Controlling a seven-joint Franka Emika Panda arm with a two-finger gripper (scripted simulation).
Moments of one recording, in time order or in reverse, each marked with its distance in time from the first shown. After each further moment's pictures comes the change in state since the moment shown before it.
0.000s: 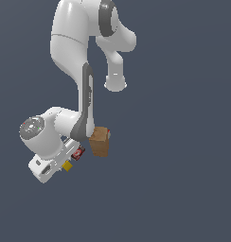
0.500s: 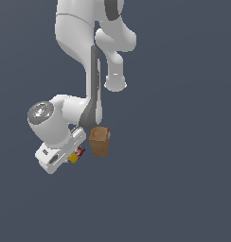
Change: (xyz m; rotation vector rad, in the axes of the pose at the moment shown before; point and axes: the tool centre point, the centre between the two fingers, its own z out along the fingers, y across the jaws) arm 0.017 -0.036 -0.040 0.002 -0.001 0.000
